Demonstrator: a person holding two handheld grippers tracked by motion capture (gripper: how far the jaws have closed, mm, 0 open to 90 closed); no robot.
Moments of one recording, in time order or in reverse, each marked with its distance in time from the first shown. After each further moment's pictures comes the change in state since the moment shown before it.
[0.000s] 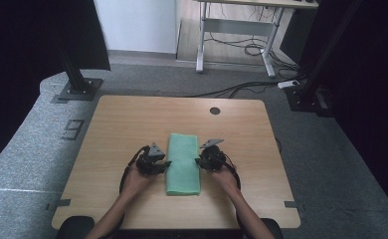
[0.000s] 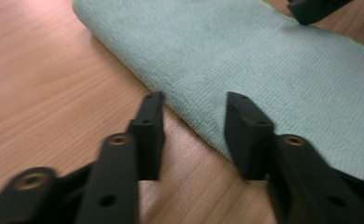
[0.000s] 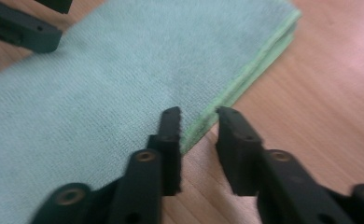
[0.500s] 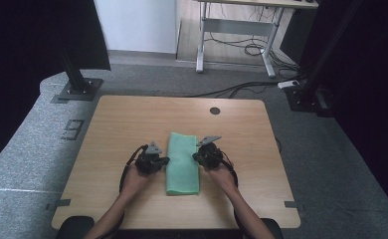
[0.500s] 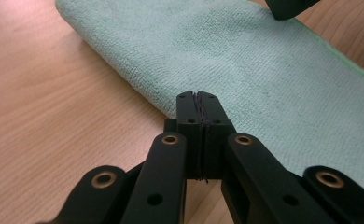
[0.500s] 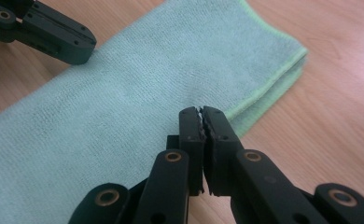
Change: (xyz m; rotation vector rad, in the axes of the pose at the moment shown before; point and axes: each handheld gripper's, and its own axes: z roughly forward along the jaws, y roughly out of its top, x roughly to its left) left arm 0.002 0.001 0.000 -0.022 -0.083 -0.019; right arm 0.008 0.017 -0.007 -0.020 0.026 -0.030
